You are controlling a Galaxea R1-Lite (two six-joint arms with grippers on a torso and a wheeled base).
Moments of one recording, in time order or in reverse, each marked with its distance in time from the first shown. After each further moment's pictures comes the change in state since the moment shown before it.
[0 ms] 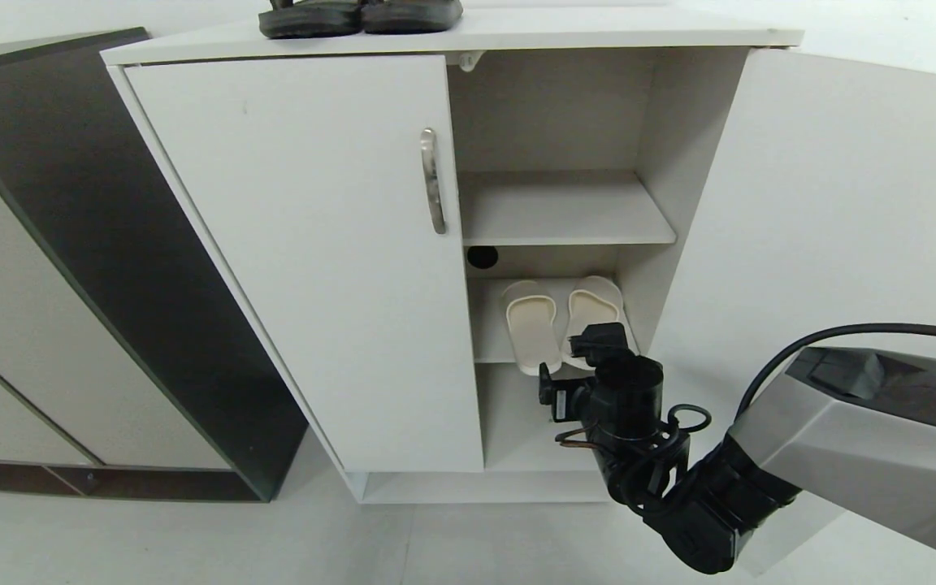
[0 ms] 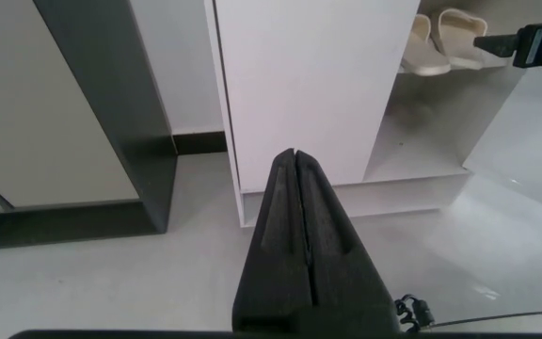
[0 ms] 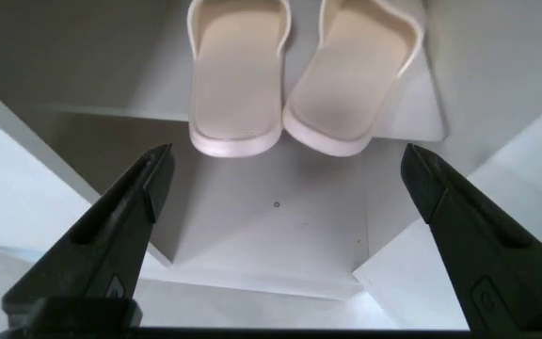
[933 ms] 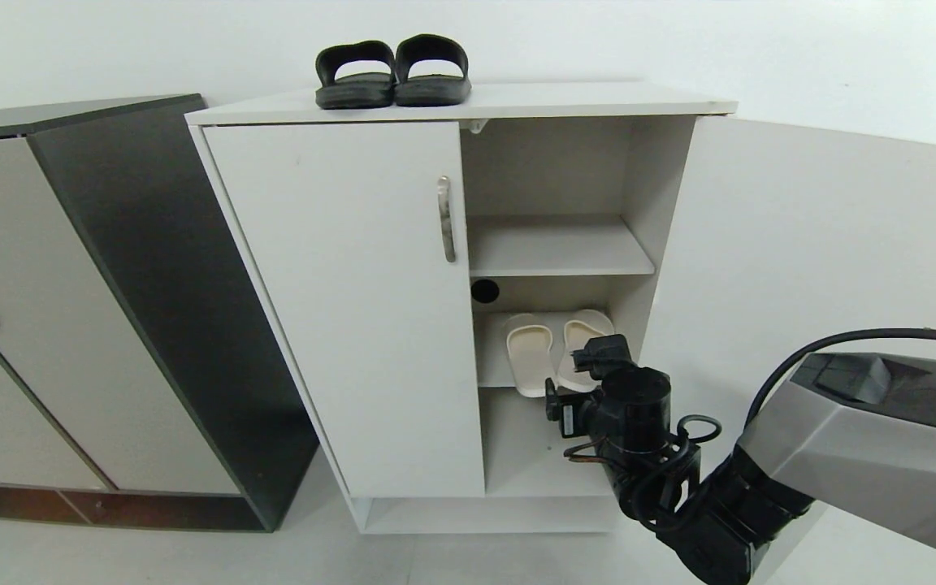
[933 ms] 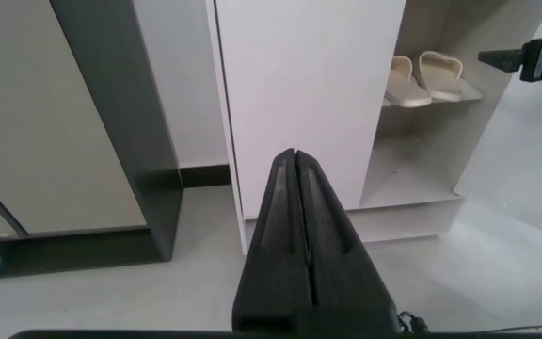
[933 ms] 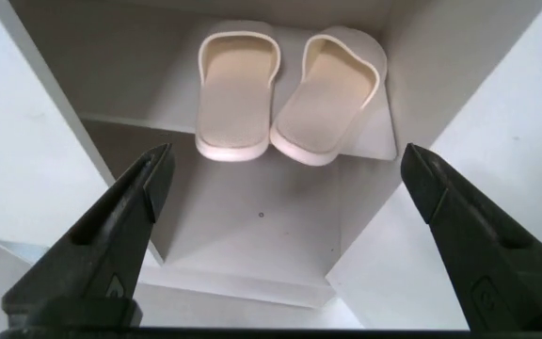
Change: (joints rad) left arm 0.000 0.000 0.000 0.000 0.001 0.001; right arm 0.000 -0.015 0.071 -0.009 0.009 -0.033
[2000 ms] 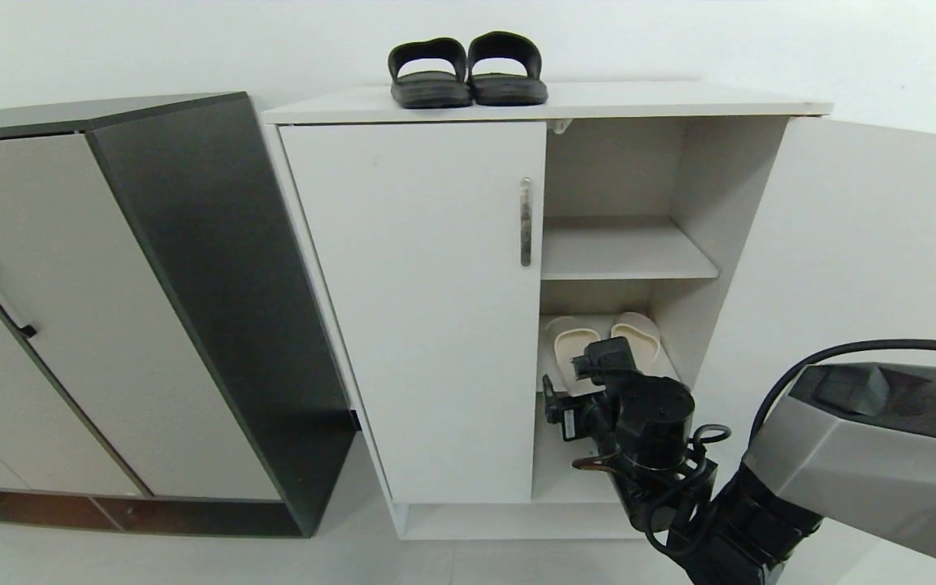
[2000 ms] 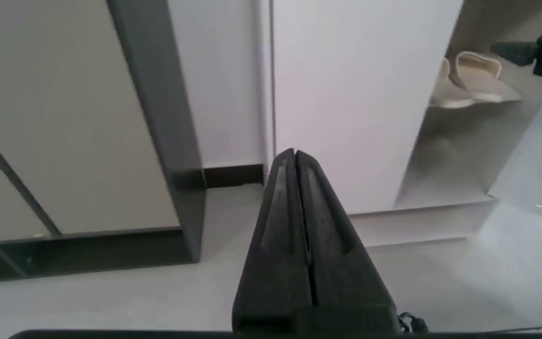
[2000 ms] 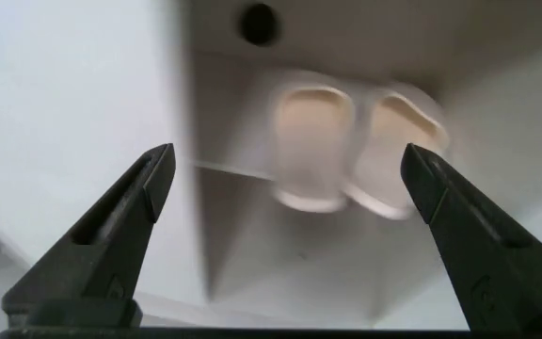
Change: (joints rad) left arm 0.000 0.000 0.000 0.000 0.000 -0.003; right arm 0.009 -0.005 0.080 -0.189 0.041 -0.113
